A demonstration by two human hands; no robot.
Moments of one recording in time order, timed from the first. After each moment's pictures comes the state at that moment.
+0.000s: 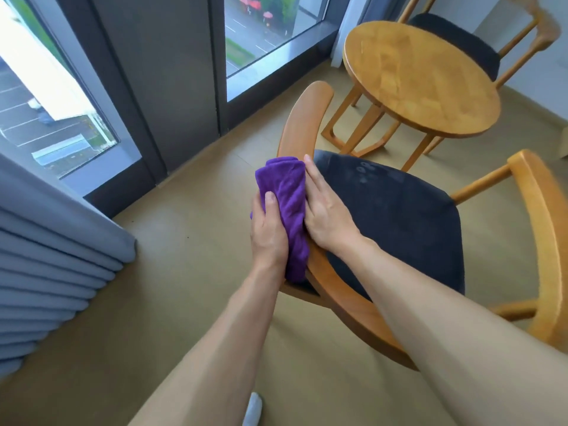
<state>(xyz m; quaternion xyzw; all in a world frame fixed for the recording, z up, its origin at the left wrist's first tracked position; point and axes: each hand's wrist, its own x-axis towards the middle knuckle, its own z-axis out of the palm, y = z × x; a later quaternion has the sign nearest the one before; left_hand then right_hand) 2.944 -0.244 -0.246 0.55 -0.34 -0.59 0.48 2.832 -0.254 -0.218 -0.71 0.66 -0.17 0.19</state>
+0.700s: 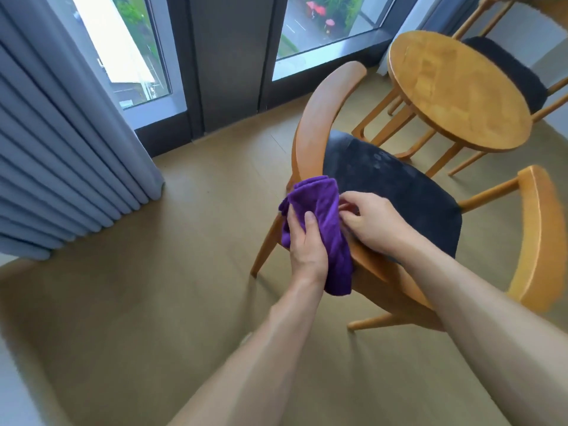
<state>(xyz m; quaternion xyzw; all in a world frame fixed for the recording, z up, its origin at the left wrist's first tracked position) 2.889 -0.090 -0.245 0.59 -0.24 -0.60 0.49 2.796 -0.131 -0.154 -0.68 0.68 -0.03 0.27</state>
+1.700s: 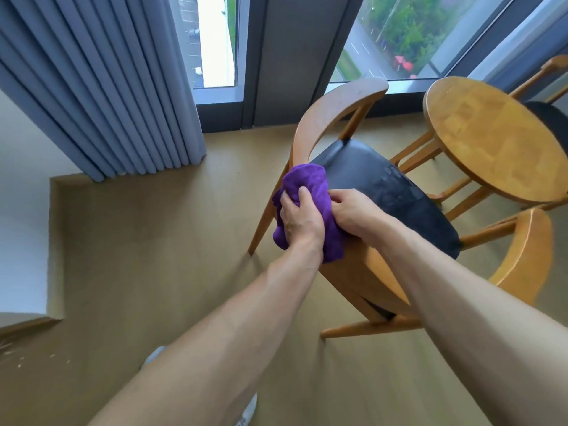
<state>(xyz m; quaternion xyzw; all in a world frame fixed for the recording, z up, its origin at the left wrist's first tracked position) 2.811 -0.045 -0.198 0.66 -0.05 -0.49 0.57 2.745 -0.076 -0.127 -0.71 0.60 0.02 0.36</state>
